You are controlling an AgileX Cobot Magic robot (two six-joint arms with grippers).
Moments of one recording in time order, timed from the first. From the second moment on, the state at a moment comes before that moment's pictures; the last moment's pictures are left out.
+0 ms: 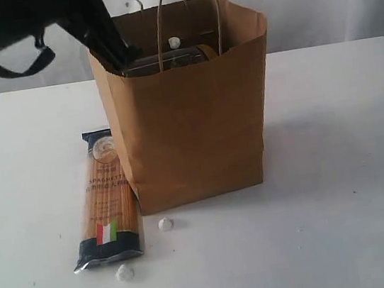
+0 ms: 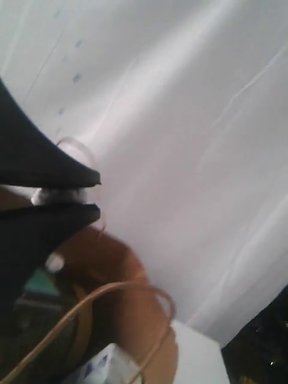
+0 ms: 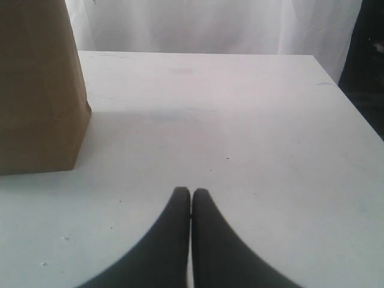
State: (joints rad) left arm -0.82 1.24 -1.04 -0.90 -0.22 1.71; right arm 0.04 0.00 0.00 0.13 0.33 -0.09
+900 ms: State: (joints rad) left arm -0.47 1.57 -1.36 -1.06 0.73 1.51; right arm 0.04 0.00 0.00 0.13 0.33 -0.09
